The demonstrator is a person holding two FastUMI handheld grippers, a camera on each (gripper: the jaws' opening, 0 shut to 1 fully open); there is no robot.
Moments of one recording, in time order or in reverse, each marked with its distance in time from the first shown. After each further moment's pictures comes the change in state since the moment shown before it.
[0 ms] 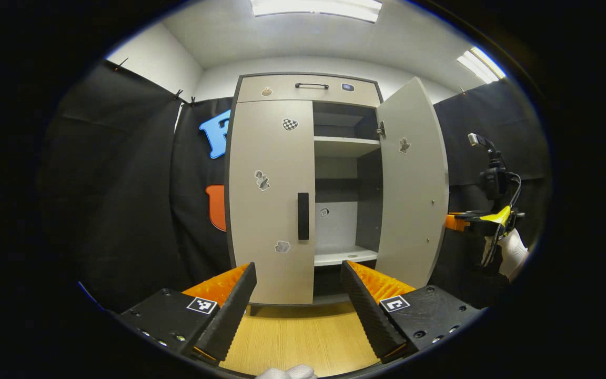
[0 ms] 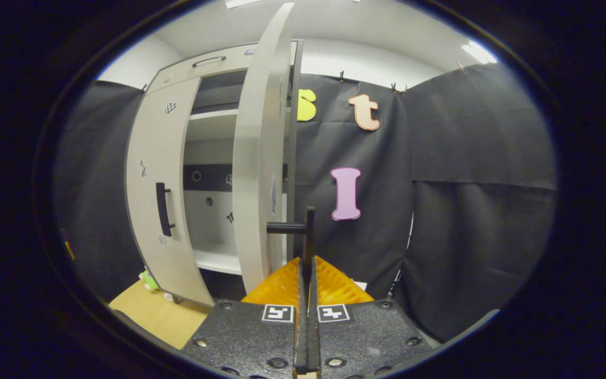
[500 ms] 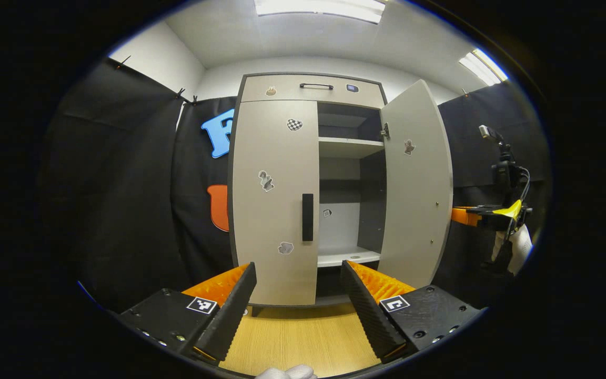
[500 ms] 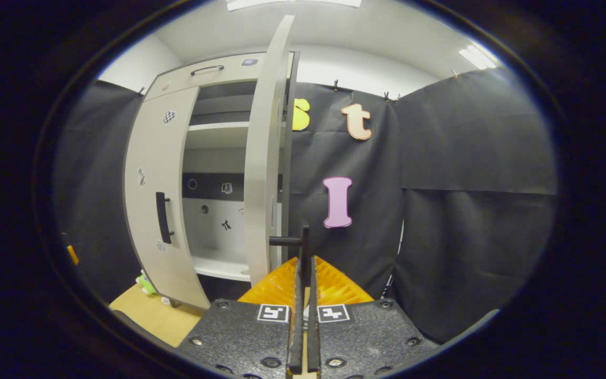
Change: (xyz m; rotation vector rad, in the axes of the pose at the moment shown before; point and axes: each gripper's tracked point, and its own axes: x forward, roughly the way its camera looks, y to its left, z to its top) left arm 0.000 0.011 0.001 -0.003 -0.005 0.006; right arm -0.030 -0.007 0.023 -0.004 -0.037 -0.075
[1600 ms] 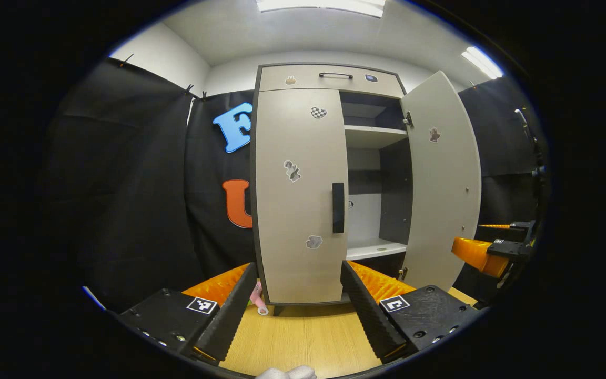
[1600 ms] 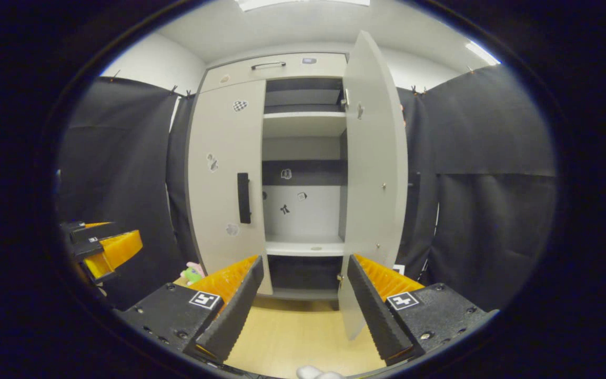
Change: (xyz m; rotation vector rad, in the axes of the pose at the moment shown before) left arm 0.025 0.061 -0.019 0.039 0.032 0.065; right arm -0.079 0.150 -0.064 0.023 0.052 0.206
